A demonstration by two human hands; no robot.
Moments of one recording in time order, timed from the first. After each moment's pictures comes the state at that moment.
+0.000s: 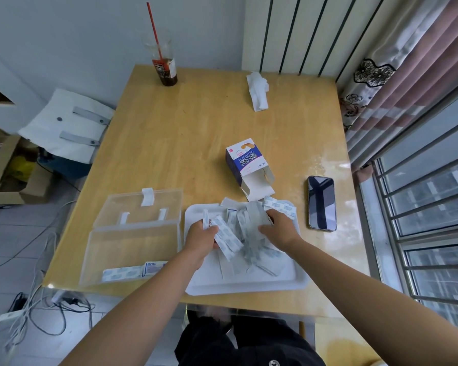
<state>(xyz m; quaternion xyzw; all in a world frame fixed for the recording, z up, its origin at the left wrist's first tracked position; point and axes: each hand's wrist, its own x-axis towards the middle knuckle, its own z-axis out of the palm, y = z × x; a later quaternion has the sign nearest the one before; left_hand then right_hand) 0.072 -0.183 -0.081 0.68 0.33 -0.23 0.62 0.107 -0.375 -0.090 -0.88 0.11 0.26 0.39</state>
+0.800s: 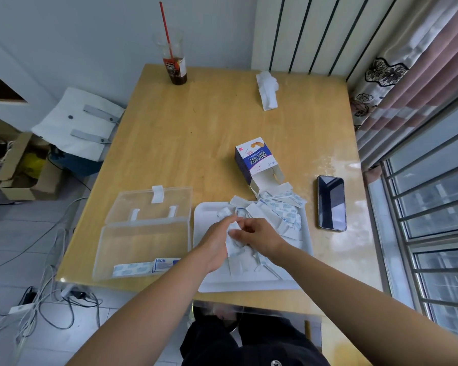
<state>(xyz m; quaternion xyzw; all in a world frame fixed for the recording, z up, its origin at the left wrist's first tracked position) 0.068 -0.191 -0.072 0.48 0.31 -0.31 0.76 0.083 -0.324 -0.066 -0.72 0.03 0.36 0.59</state>
